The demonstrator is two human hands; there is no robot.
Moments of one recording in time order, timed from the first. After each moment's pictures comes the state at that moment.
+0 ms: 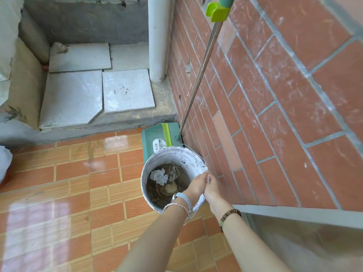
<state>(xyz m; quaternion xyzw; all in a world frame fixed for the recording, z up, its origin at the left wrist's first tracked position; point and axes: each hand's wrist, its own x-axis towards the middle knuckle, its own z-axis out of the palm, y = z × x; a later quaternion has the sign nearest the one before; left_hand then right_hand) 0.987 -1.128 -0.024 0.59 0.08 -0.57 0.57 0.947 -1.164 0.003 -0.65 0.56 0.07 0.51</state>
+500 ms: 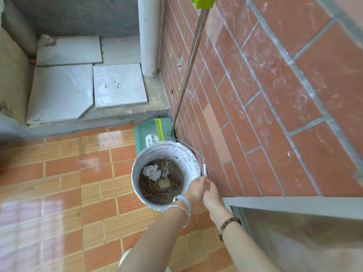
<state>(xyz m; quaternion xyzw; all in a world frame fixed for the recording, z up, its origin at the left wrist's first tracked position) 0.947 -1.136 -0.026 0.62 0.06 -0.56 0.55 0.894 -1.173 -0.001 -0.63 0.57 0.11 0.51</state>
